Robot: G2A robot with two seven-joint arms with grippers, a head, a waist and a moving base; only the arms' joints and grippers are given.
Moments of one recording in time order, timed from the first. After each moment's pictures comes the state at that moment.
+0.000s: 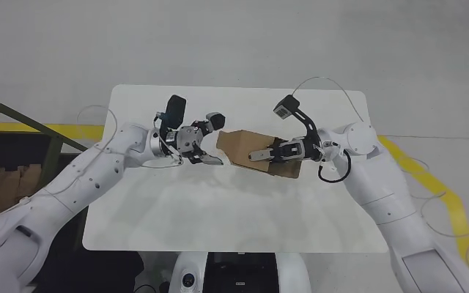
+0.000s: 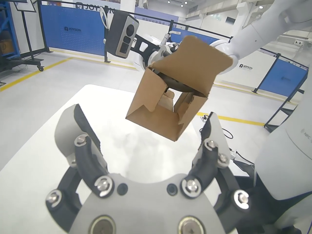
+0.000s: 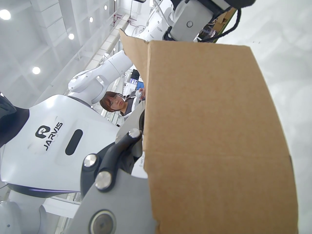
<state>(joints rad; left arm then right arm) 0.65 -0.74 -0.47 -1.37 0.82 -1.01 0.54 -0.84 -1.18 0.99 -1.34 0.61 -0.33 1.41</state>
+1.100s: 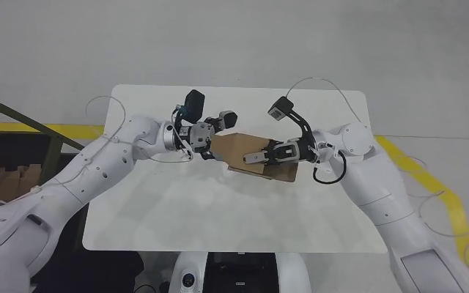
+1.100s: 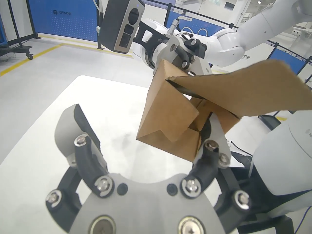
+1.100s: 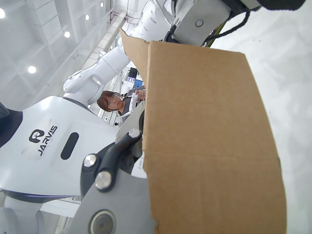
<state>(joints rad) 0.57 -0.81 -0.42 -1.35 0.70 -1.01 0.34 -0.84 -1.19 0.97 -1.36 0.57 -0.31 1.38</state>
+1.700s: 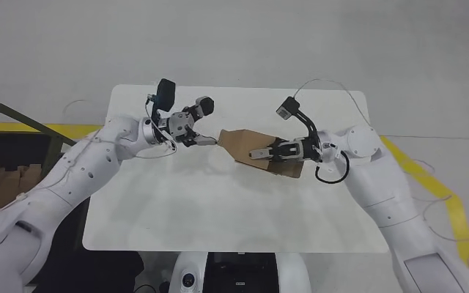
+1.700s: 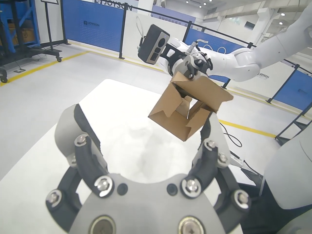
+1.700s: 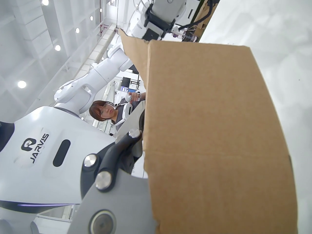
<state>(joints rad) 0.64 -0.76 -0.54 -1.28 0.66 -1.01 0.40 -0.86 -1.17 1.01 -1.36 0.49 -0.30 1.34</state>
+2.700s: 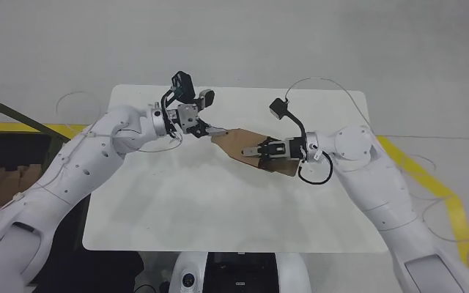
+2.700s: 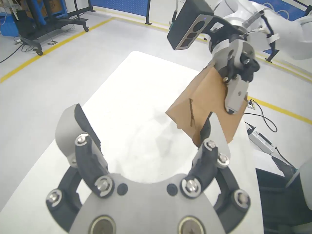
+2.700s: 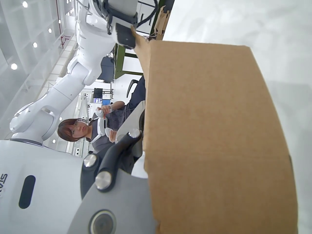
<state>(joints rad) 0.65 -0.77 -0.63 -1.38 0.63 -0.76 0.00 -0.87 -1.16 0.98 -1.44 0.26 -0.17 1.17</state>
